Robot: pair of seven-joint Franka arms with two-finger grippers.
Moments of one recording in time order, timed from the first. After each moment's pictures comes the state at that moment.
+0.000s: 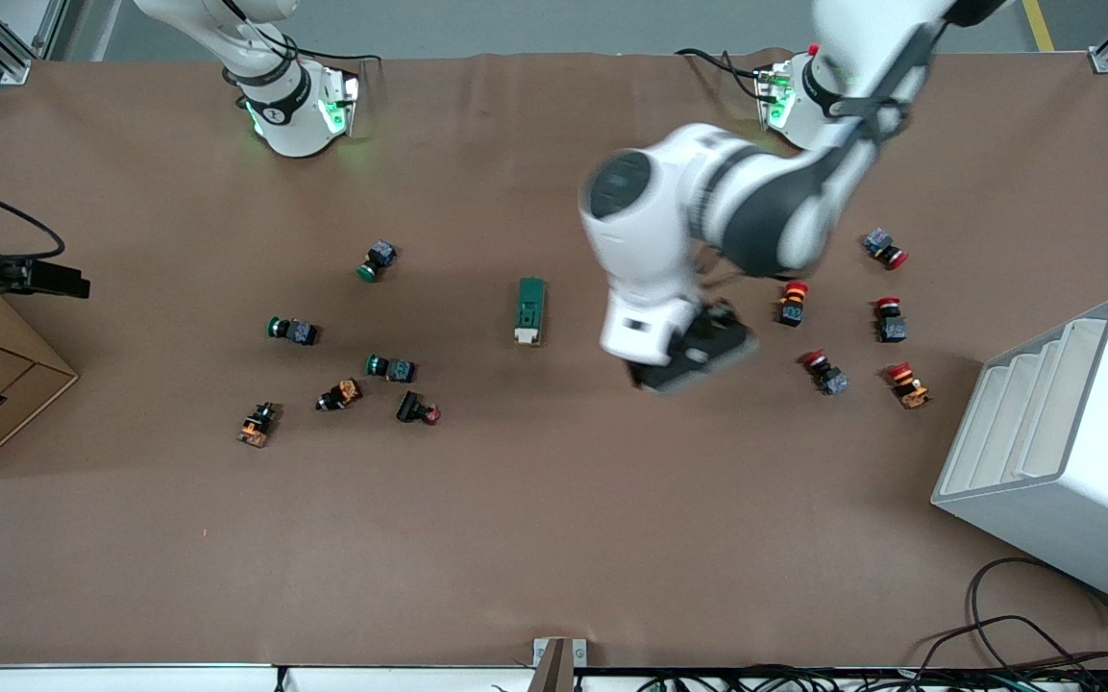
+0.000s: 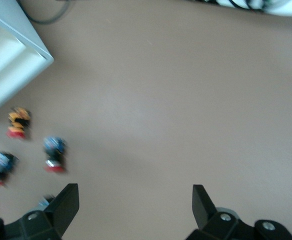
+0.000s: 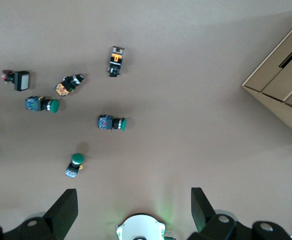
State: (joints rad) left arm -0.21 0.54 -0.52 -1.38 0.67 1.76 -1.20; right arm -0.01 0.29 -0.06 -1.21 -0.01 1.23 -0.01
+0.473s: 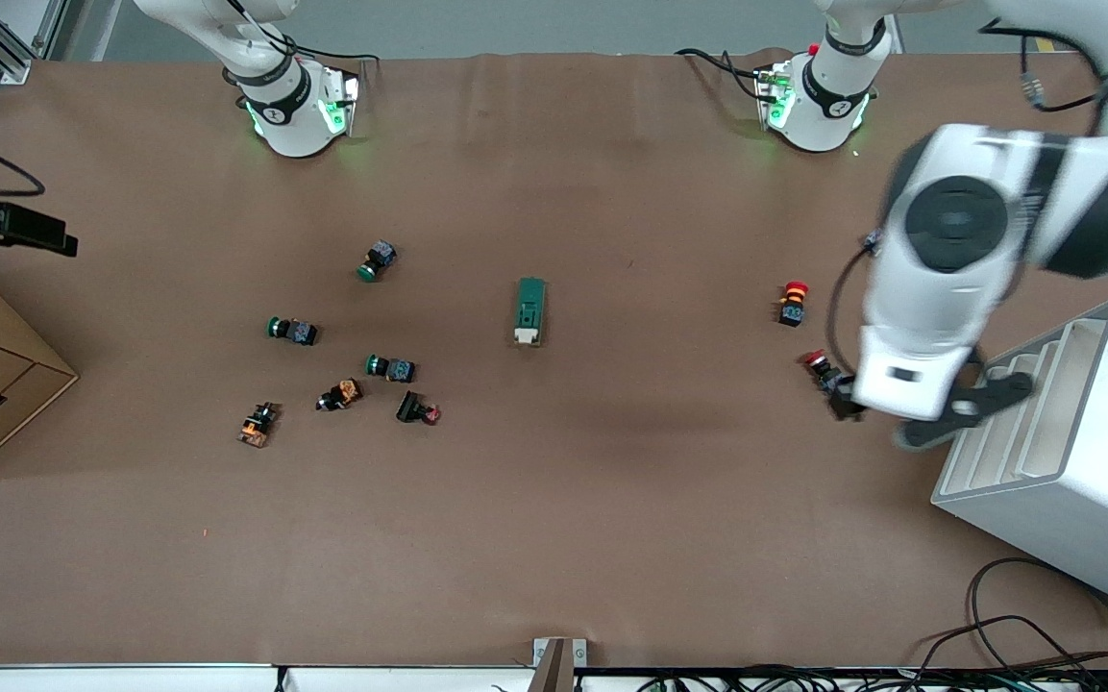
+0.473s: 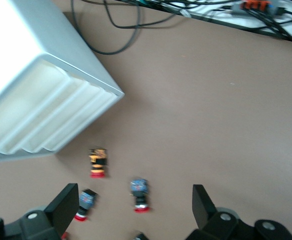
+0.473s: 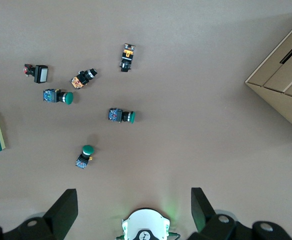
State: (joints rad) left arm 0.12 0.41 -0.52 -1.38 0.53 1.71 -0.79; right arm 0.00 0.14 -0.05 -1.30 0.01 1.24 -0.01
